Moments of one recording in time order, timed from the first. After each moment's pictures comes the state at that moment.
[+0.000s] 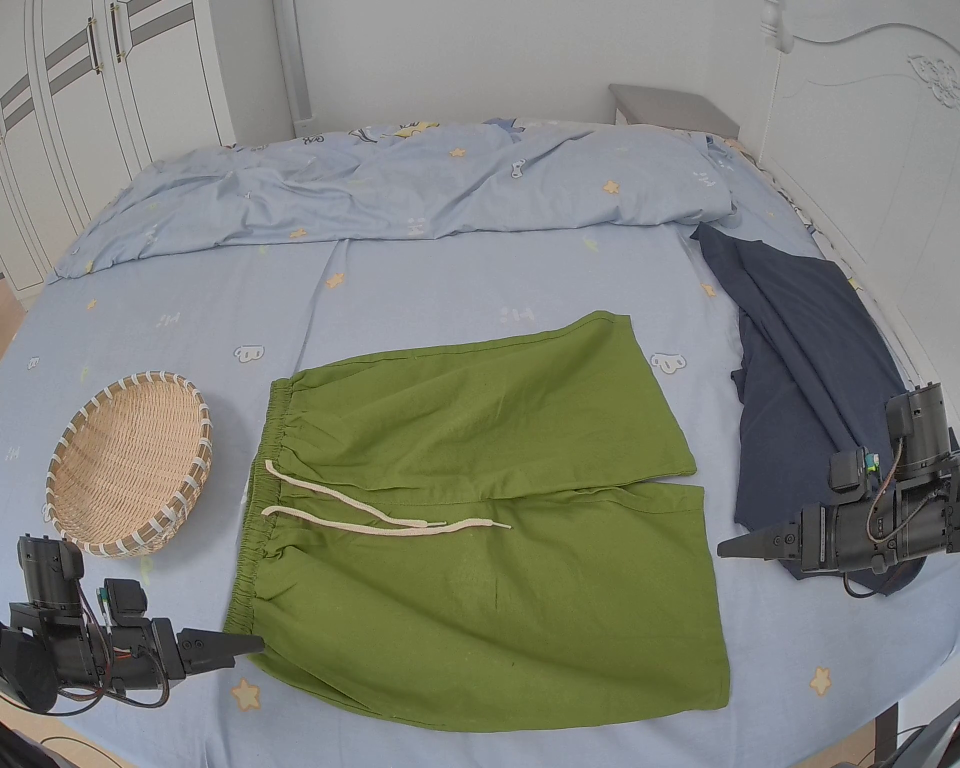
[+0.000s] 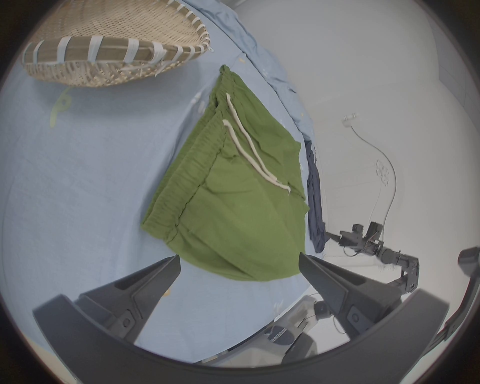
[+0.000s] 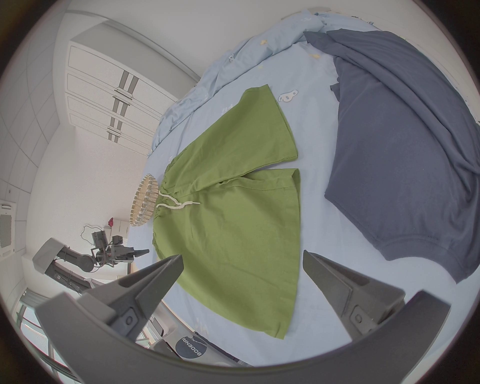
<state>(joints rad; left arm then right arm) 0.20 1.53 -0.09 -0.62 -0.85 -0.35 0.20 1.50 -0.63 -0.07 0.47 0.28</state>
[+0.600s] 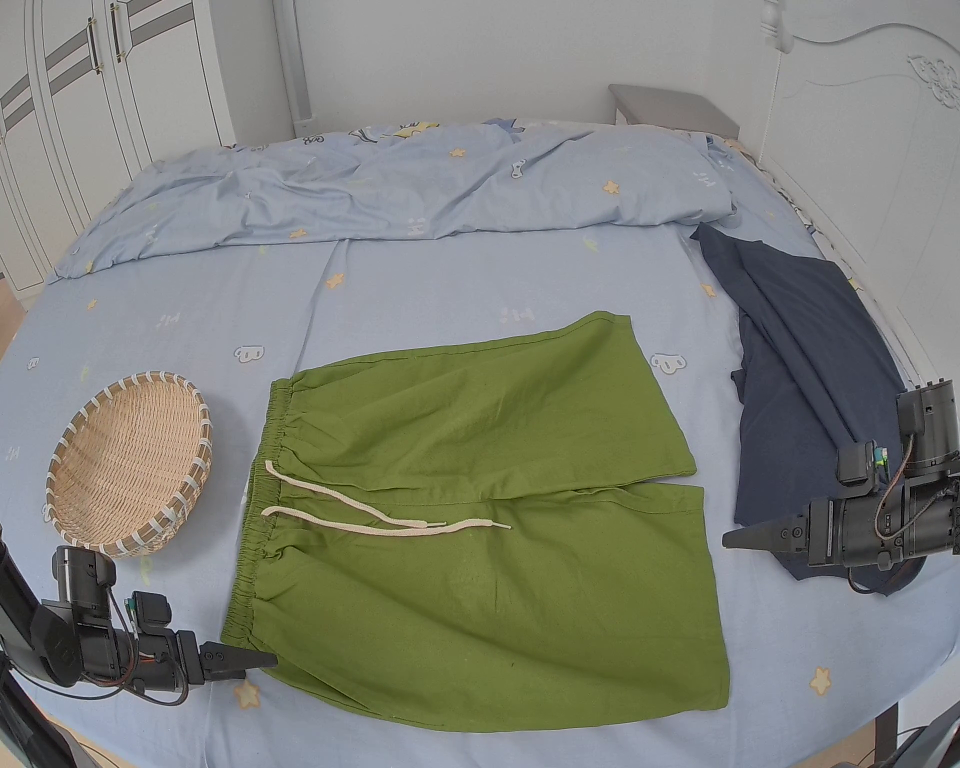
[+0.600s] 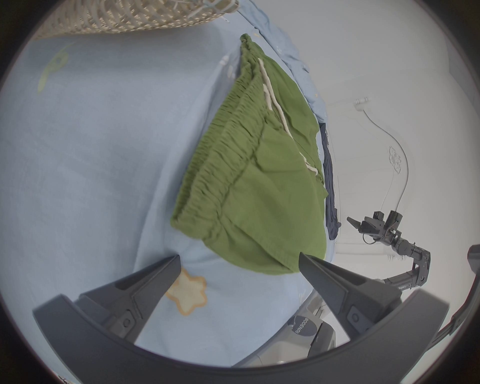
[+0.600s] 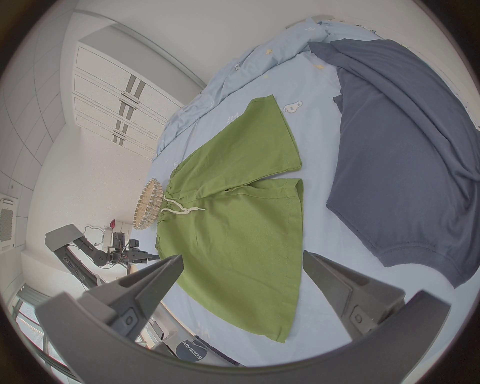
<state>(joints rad) 0.25 1.83 -0.11 -0.68 -0.86 -0.14 0.20 1.46 -0.62 -0.10 0.47 0.29</state>
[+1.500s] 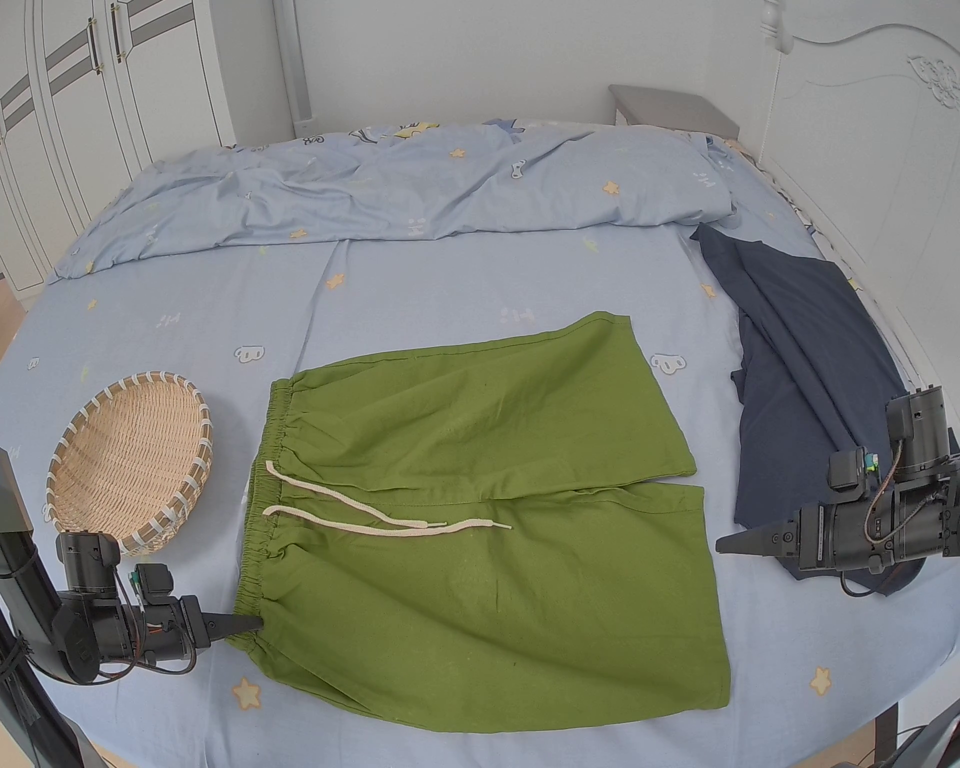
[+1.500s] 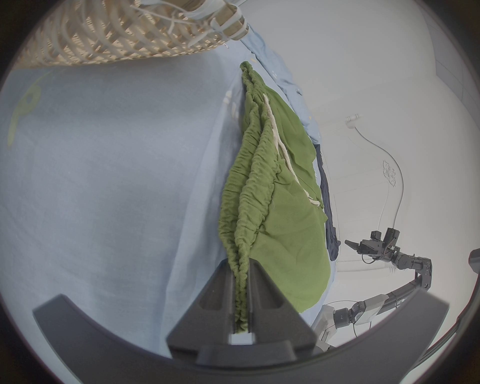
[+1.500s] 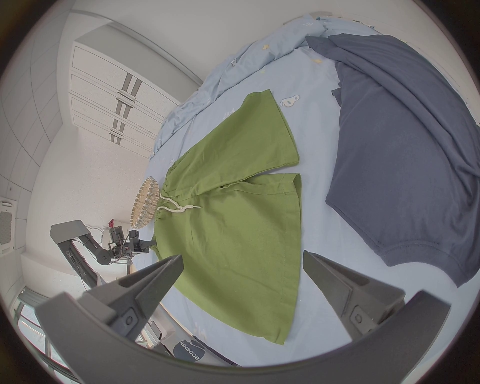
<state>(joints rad) 0.24 1.99 -0.12 -1.06 -0.87 -0.30 0.20 1.50 -0.61 -0.13 0.47 0.29</state>
